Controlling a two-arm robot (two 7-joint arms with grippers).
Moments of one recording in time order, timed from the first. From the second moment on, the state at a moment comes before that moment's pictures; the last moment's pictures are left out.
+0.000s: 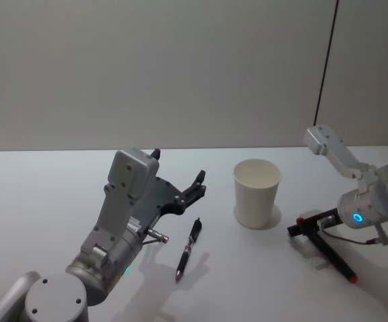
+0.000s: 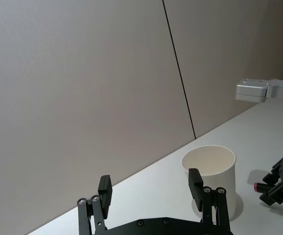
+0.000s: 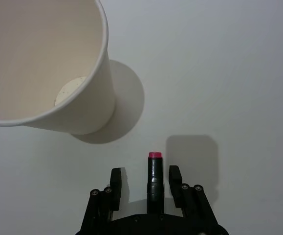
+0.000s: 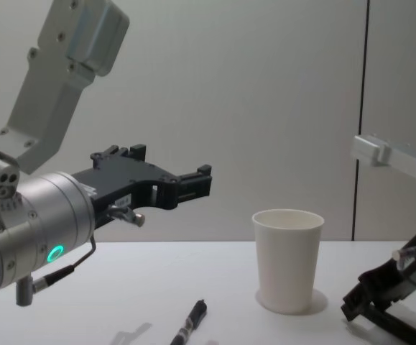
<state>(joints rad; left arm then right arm) -0.24 0.38 0.45 -1.63 -0.20 0.01 -0.01 0.68 0.19 -0.34 -1.09 -0.02 0.99 0.53</state>
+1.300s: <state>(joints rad) -0.24 0.38 0.45 -1.63 -0.20 0.01 -0.01 0.65 0.21 -0.32 -1.16 -0.01 0.94 0.50</state>
